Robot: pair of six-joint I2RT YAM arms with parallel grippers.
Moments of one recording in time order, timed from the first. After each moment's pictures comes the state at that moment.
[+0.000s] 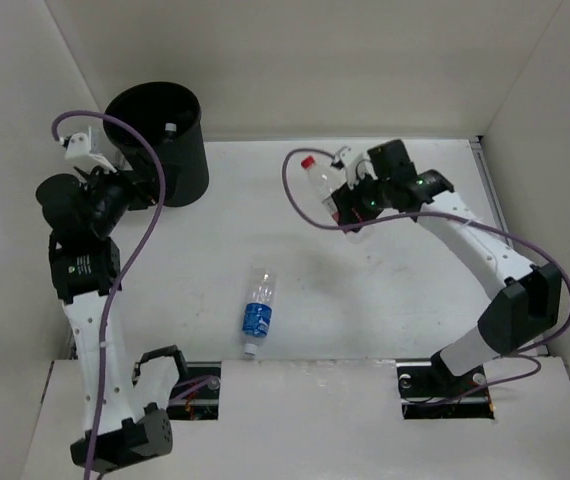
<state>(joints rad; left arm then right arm) 0.29 0.88 1.25 -0.43 0.53 -0.35 0.50 1.55 1.36 -0.76 -0.22 -0.29</state>
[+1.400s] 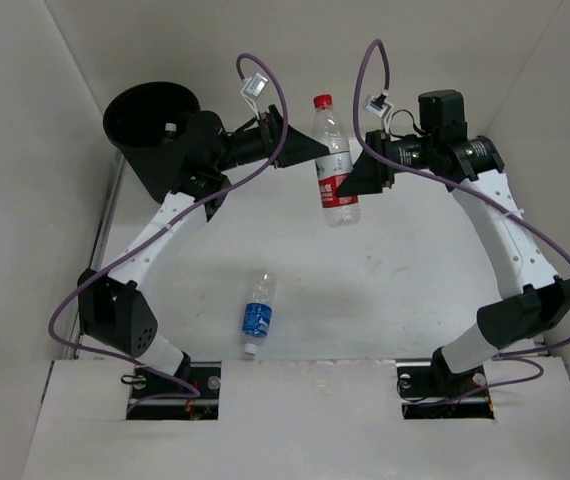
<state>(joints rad) -0.45 1.52 1.43 0.38 0.88 -1.03 0.28 1.56 1.81 -0.82 -1.22 0.23</state>
